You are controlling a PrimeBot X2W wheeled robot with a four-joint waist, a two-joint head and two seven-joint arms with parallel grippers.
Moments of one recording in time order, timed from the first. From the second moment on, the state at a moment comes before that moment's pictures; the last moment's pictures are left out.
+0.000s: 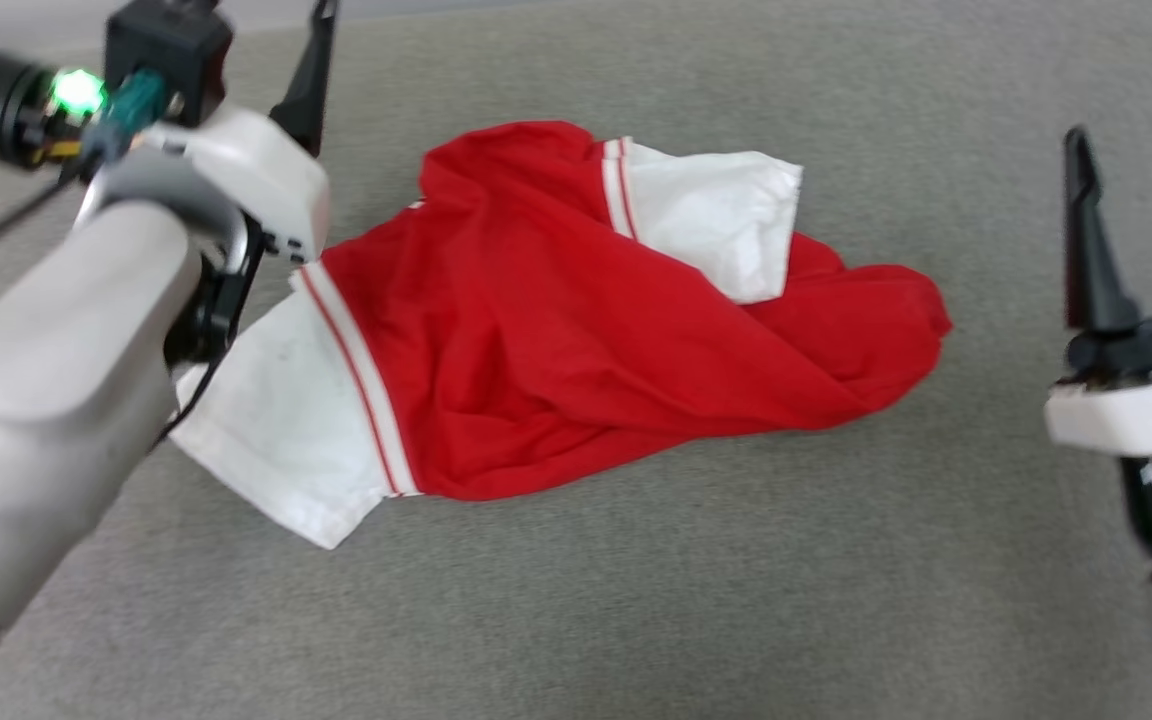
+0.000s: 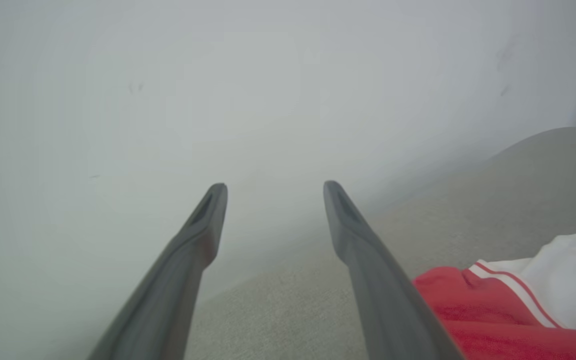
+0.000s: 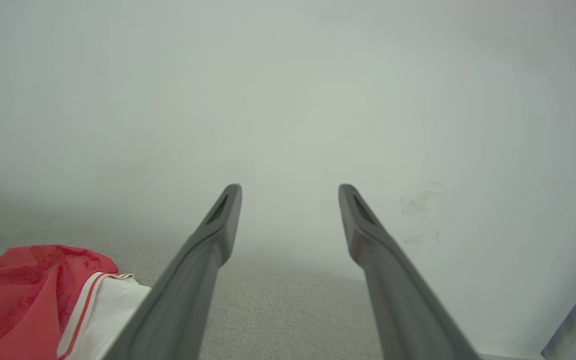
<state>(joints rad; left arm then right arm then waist) -1.14 0.60 -1.03 0.51 -0.82 0.22 -0.26 -0.40 -0.20 -0.03 0.01 0.06 0.13 -0.26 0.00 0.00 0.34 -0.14</state>
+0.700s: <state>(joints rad) -0.34 0.41 -0.35 -0.10 -0.38 0.47 -0.26 -0.98 -0.73 0.60 0.18 0.58 0.13 0.74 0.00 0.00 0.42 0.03</state>
